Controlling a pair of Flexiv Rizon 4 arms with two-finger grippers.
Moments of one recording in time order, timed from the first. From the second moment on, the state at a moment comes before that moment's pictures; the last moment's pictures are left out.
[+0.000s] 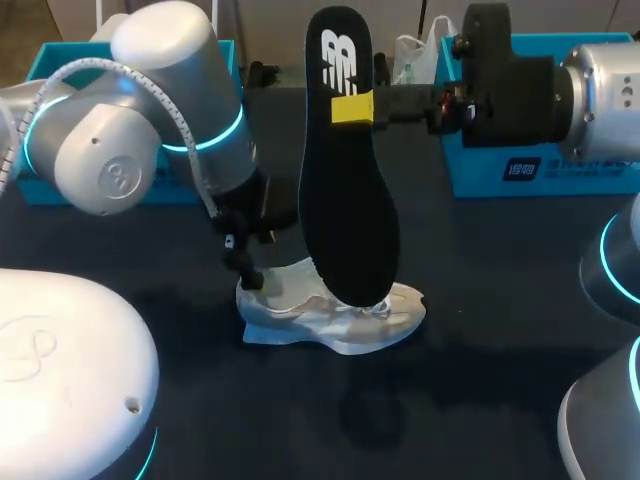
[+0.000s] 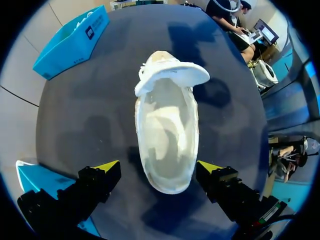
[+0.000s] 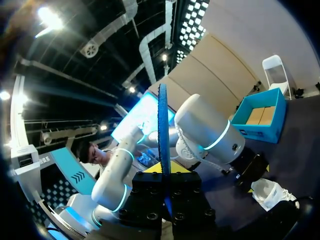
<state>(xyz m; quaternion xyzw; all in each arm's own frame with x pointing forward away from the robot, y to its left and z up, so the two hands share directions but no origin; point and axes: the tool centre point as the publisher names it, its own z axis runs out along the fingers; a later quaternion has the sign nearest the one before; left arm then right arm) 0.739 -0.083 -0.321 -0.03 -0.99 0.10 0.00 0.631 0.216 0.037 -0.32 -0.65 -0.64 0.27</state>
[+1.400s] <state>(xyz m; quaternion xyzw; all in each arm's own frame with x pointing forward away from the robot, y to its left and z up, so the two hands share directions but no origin) 0.763 -0.160 -0.389 -0.05 -0.99 0.10 0.05 0.631 0.216 0.037 -0.32 -0.65 -0.64 0.27</state>
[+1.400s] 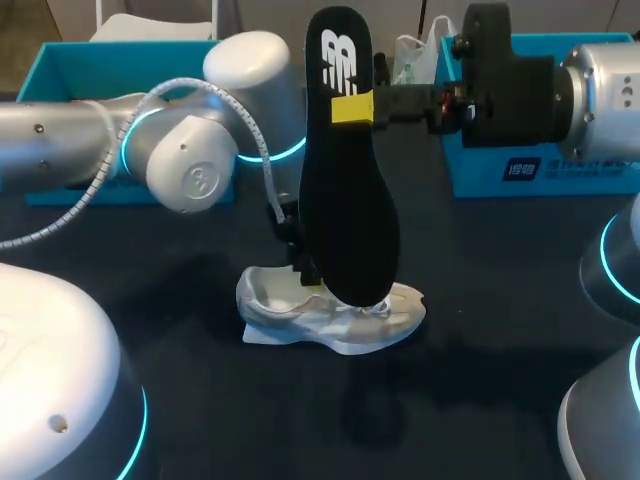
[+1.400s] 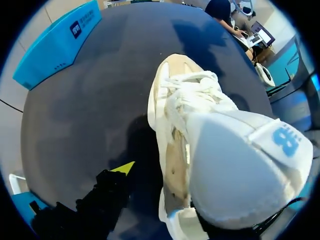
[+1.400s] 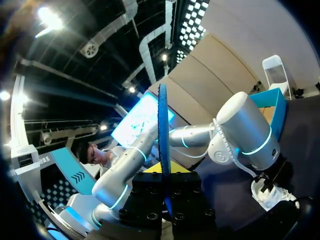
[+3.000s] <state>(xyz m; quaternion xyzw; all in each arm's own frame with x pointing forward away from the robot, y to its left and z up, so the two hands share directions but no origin) 0.749 -0.147 -0.404 -0.04 -0.99 0.10 0.08 0.631 0.216 0.037 -0.32 -0.65 -0.64 0.27</state>
